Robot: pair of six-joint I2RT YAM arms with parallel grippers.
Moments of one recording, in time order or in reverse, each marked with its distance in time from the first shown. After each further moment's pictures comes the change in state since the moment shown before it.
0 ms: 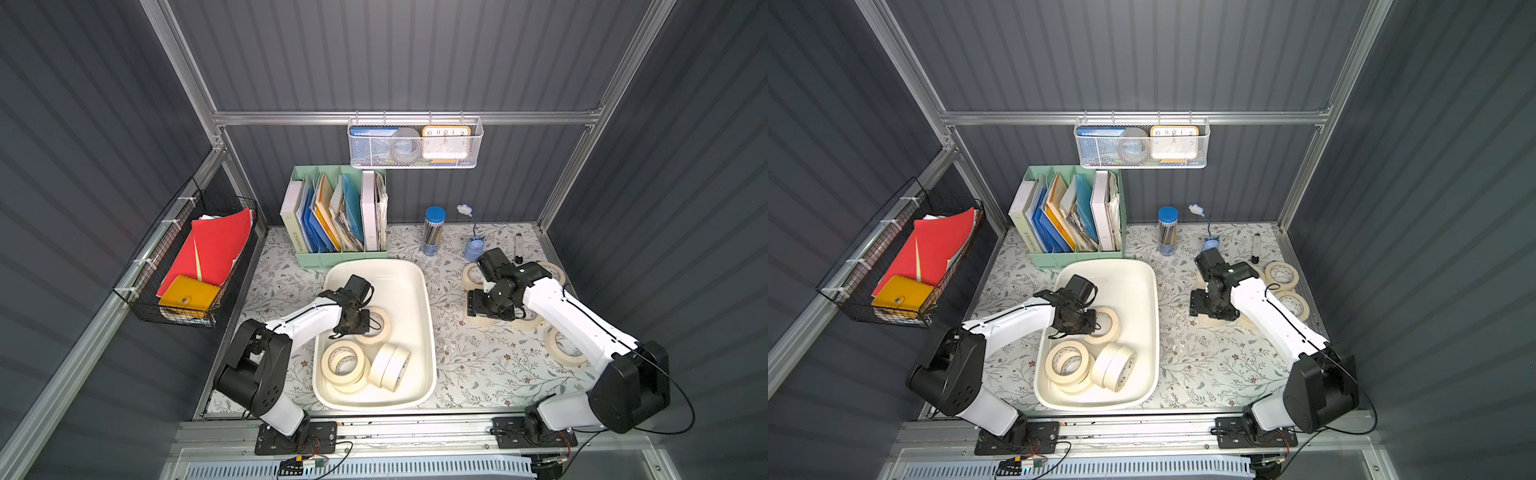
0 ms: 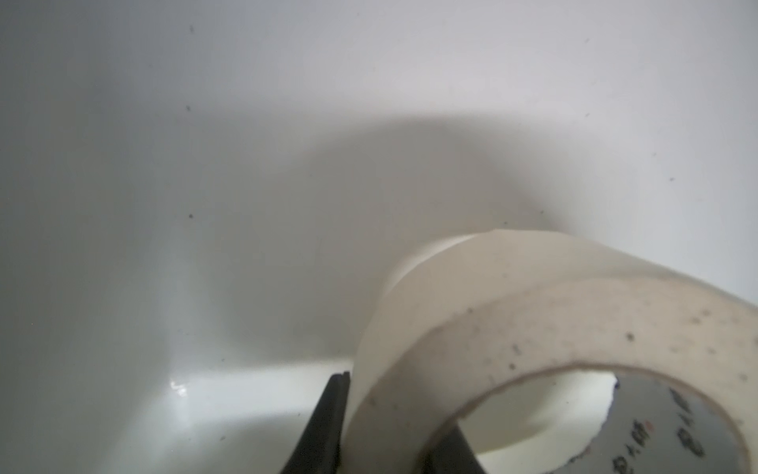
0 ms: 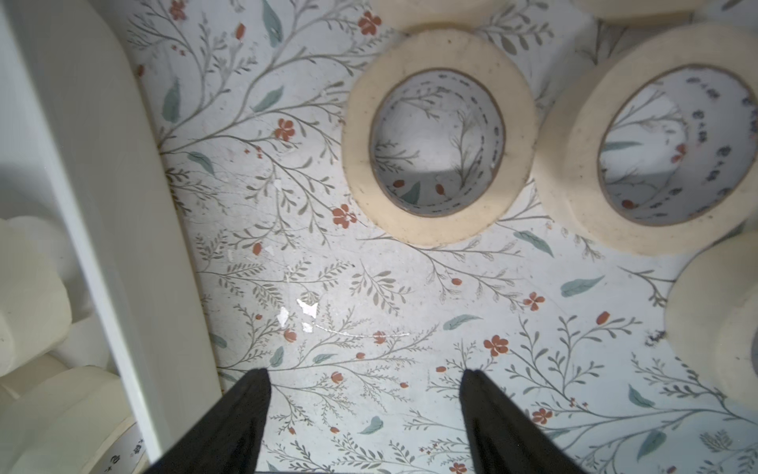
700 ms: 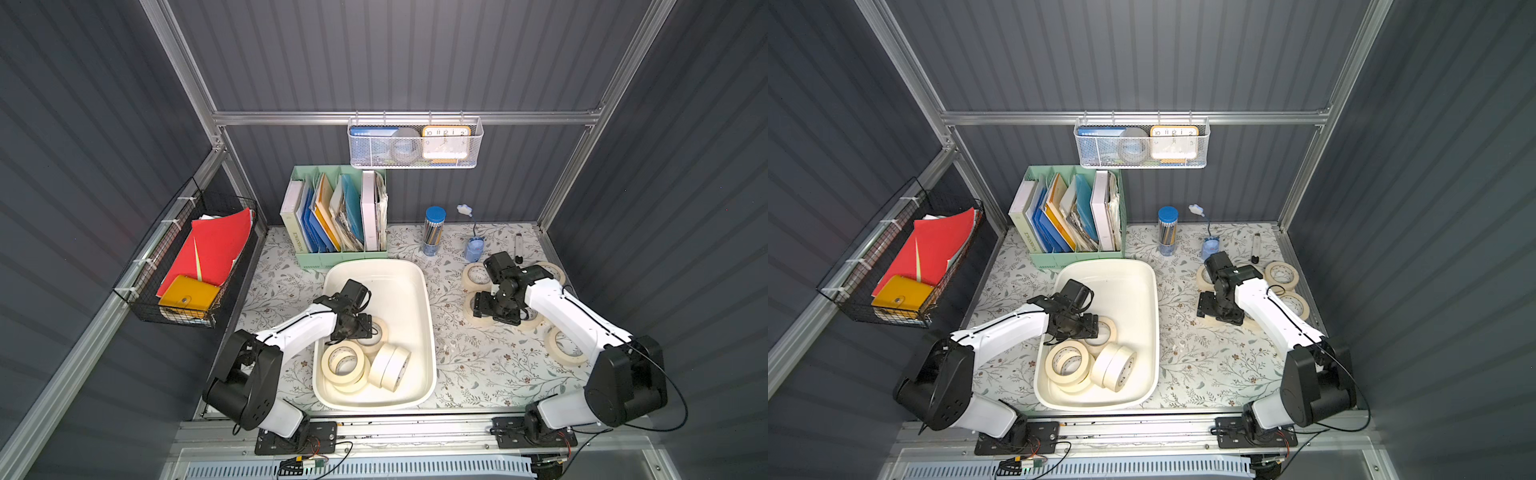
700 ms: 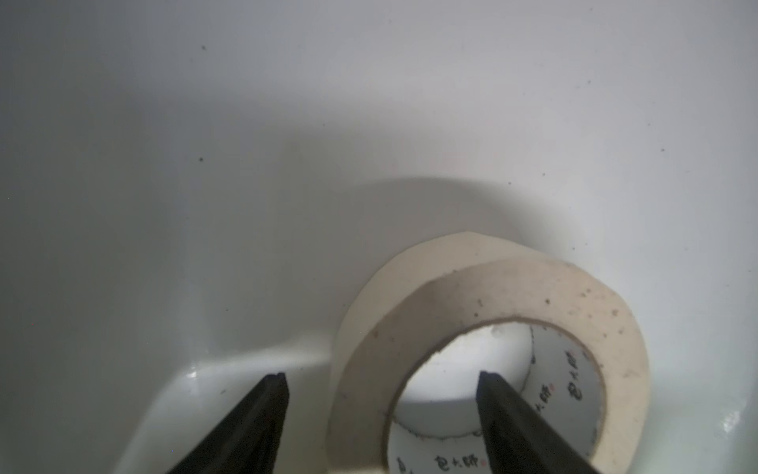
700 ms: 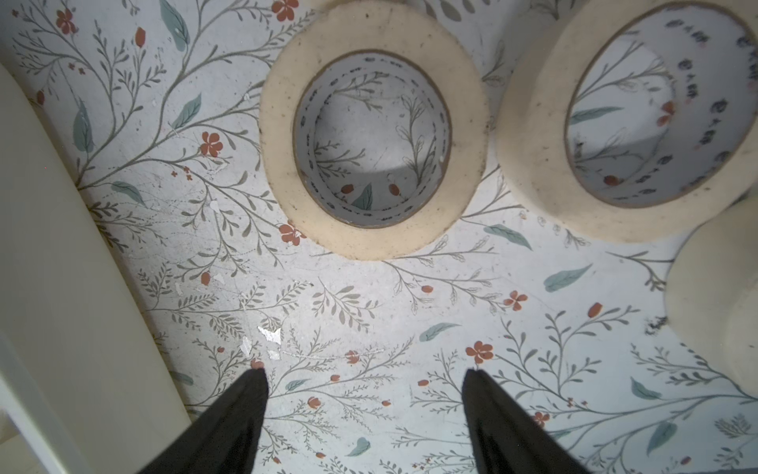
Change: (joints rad) left arm -0.006 -0.063 -0.097 0.016 0.027 -0.059; right arm -0.123 0.013 -0.119 0.055 0.001 0.018
